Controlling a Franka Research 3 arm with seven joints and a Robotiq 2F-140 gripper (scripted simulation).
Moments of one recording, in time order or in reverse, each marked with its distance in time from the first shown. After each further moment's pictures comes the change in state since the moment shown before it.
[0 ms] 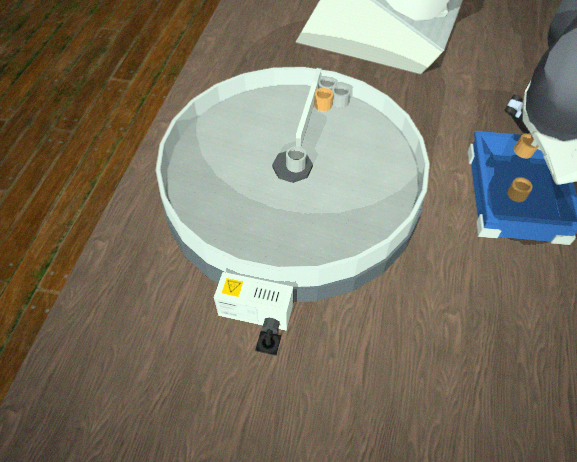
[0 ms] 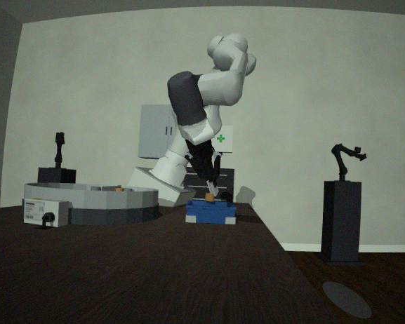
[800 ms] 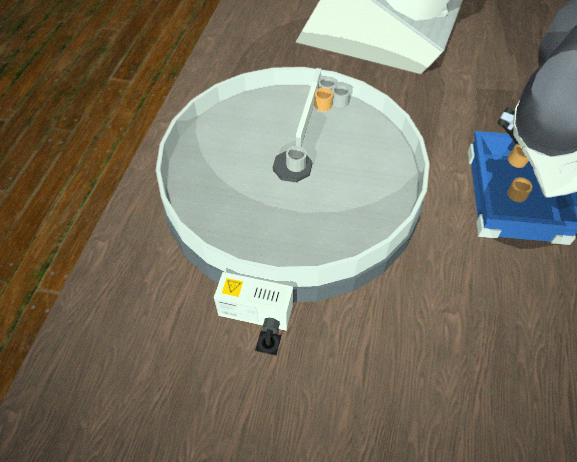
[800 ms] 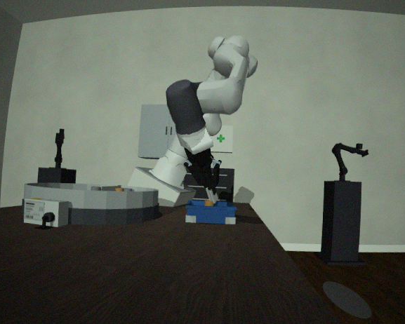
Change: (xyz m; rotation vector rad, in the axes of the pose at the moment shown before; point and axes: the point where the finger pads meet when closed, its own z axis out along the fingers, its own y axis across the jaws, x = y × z) arm 0.016 0.001 0.018 0.001 -0.003 0.010
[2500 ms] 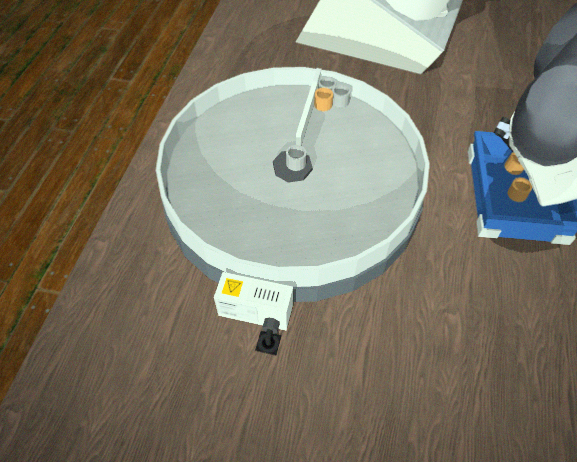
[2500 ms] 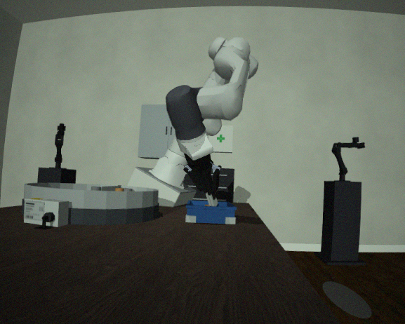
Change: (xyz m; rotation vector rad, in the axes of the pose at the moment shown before) arm 0.012 -0.001 0.012 0.000 0.004 -0.009
